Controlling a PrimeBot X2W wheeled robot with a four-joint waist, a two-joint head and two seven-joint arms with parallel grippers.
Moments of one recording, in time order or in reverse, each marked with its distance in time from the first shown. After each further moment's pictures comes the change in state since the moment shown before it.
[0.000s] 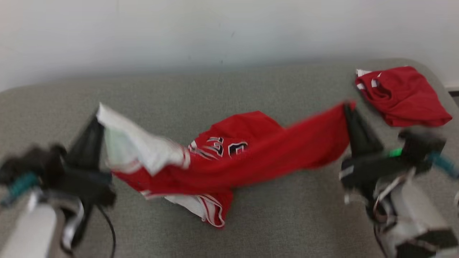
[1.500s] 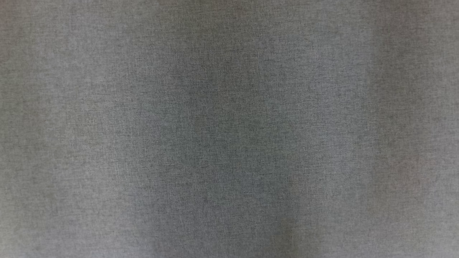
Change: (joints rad) left arm -1.777 0.111 -0.511 0.755 -0.294 0.000 0.022; right arm -1.674 -0.037 0.170 0.795 0.091 0.000 0.117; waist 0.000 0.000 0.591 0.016
